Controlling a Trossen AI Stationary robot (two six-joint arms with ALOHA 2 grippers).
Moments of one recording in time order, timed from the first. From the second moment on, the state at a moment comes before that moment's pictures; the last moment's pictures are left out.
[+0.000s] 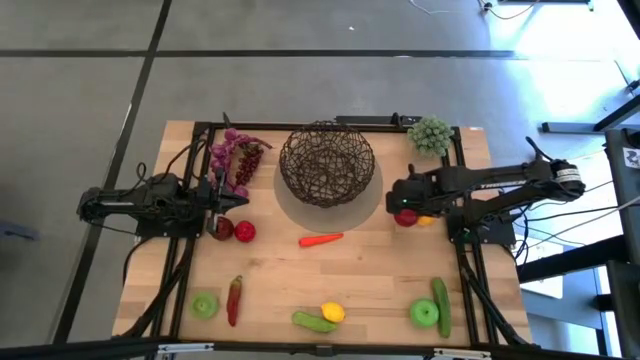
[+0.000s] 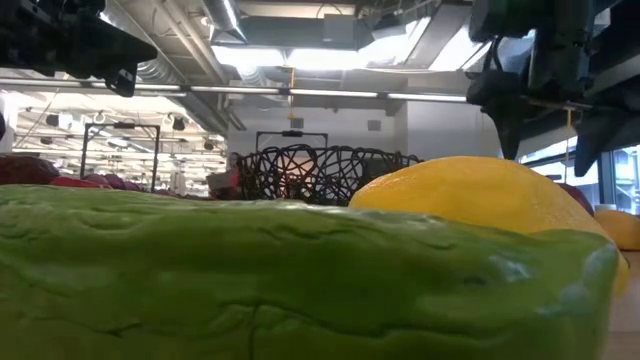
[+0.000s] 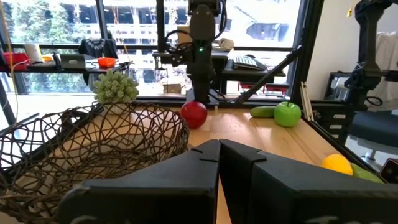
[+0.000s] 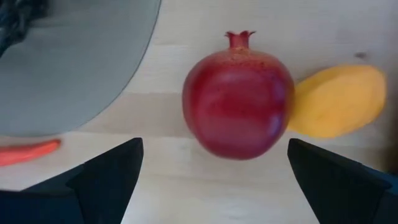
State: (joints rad) left arm 0.00 0.00 0.14 -0.03 -0.04 -0.03; right arm -0.01 1.19 0.83 -1.04 0.05 1.59
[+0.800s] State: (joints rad) left arm 0.00 0.00 0.14 -0.03 -0.04 -0.03; right arm -0.05 1.27 0.83 -1.00 0.08 1.58
